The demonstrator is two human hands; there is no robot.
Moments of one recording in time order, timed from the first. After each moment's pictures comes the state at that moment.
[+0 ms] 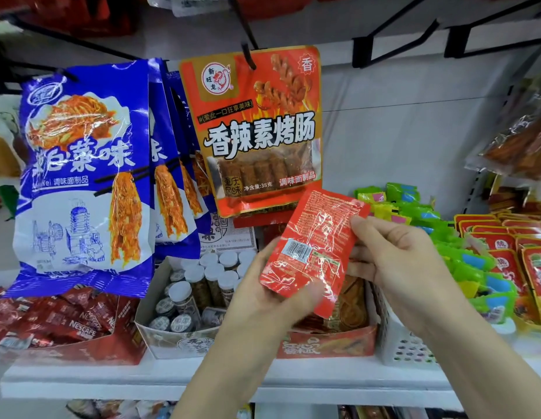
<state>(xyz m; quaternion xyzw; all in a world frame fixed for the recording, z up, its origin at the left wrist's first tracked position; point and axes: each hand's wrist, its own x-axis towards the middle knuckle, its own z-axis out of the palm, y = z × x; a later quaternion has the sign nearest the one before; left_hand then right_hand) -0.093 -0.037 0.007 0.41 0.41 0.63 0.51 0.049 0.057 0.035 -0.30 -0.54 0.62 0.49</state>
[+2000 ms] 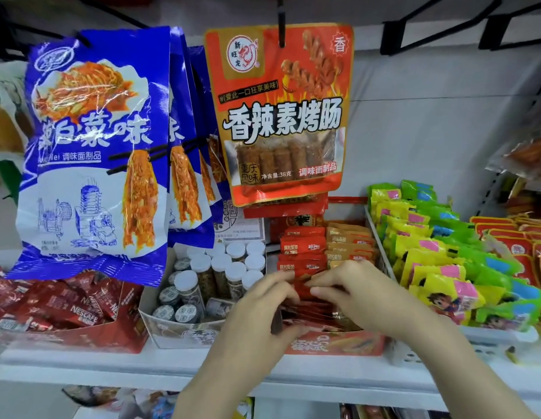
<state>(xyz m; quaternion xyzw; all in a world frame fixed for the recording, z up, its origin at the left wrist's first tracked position) -0.135 -0.030 -0.047 0.68 0.65 0.33 0.10 0.028 0.075 -0.007 -0.34 -0.91 0.22 0.11</state>
